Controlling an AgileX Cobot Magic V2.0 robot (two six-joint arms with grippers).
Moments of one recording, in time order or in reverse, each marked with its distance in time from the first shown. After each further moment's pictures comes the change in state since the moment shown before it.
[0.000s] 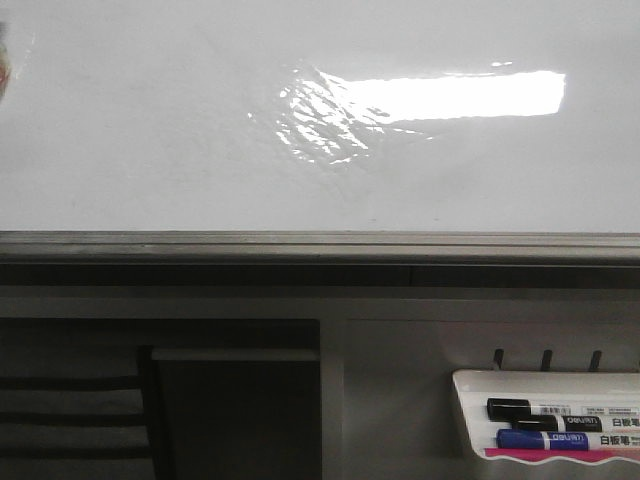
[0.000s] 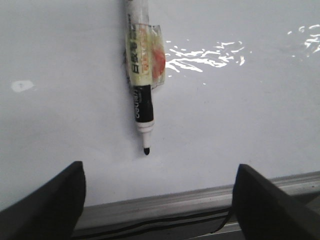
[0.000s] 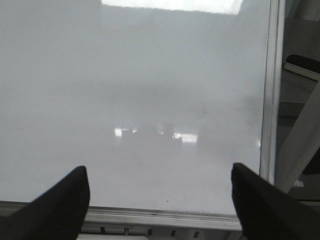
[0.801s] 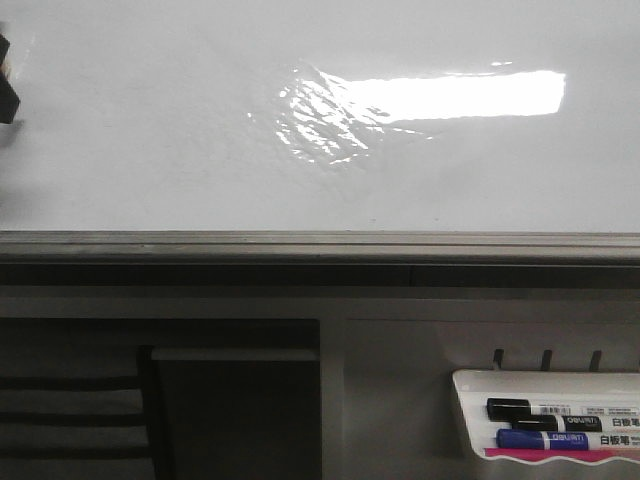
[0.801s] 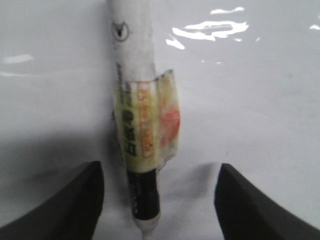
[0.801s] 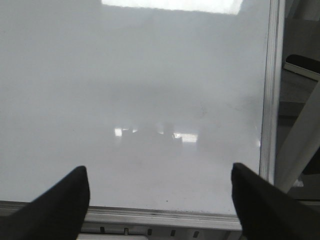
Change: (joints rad) left arm 0.027 0.338 -0.191 -0.002 -0.051 0.002; right arm 0.000 0.000 0.000 0.000 0.000 0.000
